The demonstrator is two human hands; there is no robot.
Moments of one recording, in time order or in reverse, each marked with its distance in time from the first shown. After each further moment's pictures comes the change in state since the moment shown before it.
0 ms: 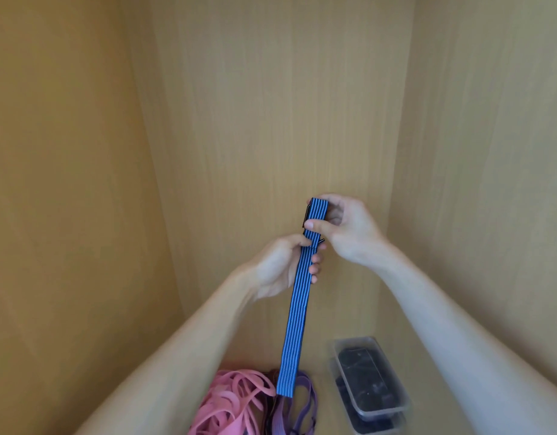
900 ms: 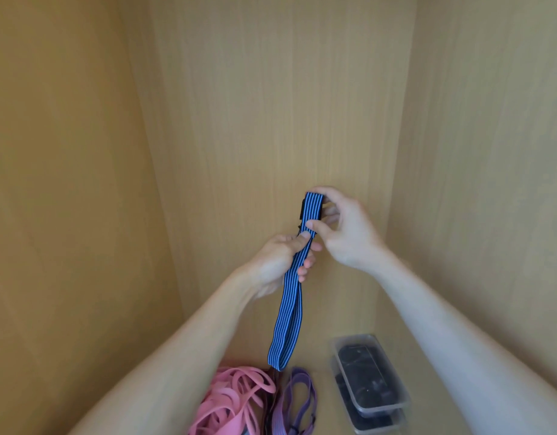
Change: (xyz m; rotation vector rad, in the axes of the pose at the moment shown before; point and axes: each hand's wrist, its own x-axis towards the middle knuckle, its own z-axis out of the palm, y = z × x) left_hand 0.003 -0.009 -0.006 0.089 0.143 0.104; right_hand 0.002 0.016 0.004 -0.200 0.046 -0.210
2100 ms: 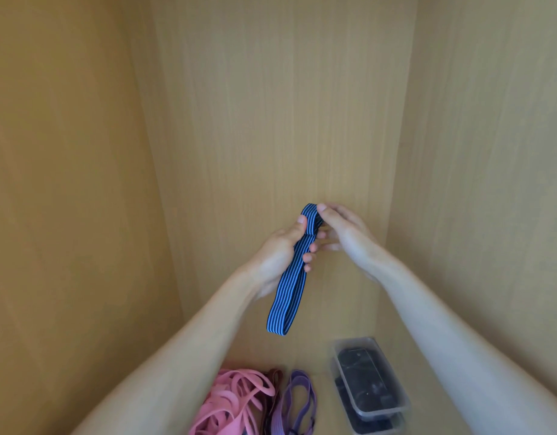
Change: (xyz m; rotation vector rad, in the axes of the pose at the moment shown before) left_hand -0.002 0.011 0.007 -0.094 -0.002 0.071; right_hand -0.001 0.006 -0.001 0.399 -0.097 0.390
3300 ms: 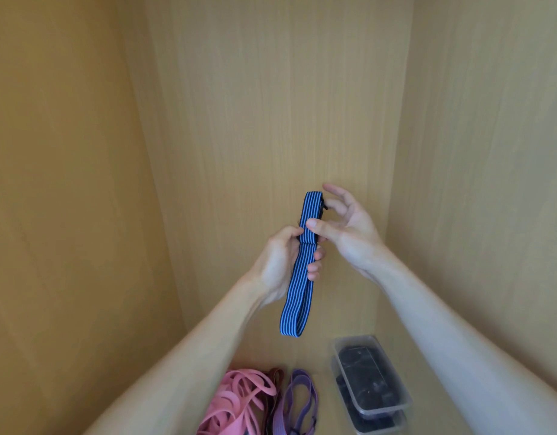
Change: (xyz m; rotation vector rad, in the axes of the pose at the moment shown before) left_hand -0.006 -0.005 0.009 -0.161 -0.074 -0.041; right_hand -0.002 0.002 0.002 0.210 0.010 -0.176
